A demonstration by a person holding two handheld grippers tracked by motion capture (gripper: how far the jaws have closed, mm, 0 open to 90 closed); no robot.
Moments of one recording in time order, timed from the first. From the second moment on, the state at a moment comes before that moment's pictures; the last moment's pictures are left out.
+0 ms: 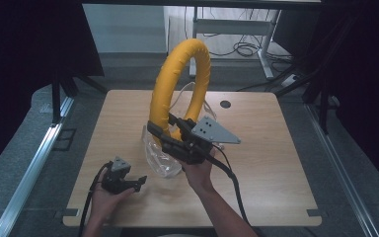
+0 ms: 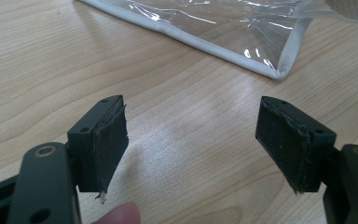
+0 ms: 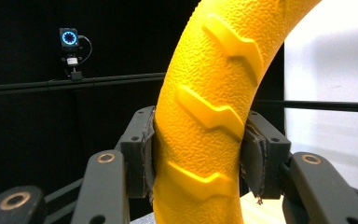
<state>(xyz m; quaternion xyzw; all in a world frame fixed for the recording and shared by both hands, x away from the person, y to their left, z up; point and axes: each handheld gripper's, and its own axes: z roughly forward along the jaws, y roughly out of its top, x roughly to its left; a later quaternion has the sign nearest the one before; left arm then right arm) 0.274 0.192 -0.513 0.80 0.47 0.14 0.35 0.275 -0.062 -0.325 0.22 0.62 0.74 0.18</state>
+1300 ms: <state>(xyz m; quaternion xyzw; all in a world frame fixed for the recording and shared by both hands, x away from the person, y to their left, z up) 0.275 0.189 -0.514 0.80 0.47 0.14 0.35 0.278 -0.057 -0.367 0.23 0.63 0.72 0.15</state>
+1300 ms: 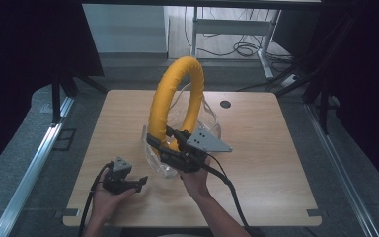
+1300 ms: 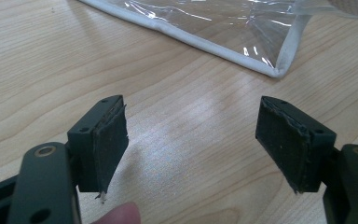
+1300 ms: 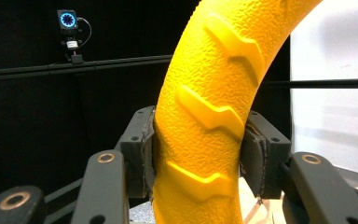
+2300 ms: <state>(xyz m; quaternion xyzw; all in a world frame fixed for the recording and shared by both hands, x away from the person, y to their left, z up) 0.275 0.189 -0.515 0.80 0.47 0.14 0.35 0.290 -0.053 -0.399 0.25 0.64 0.72 0.13</state>
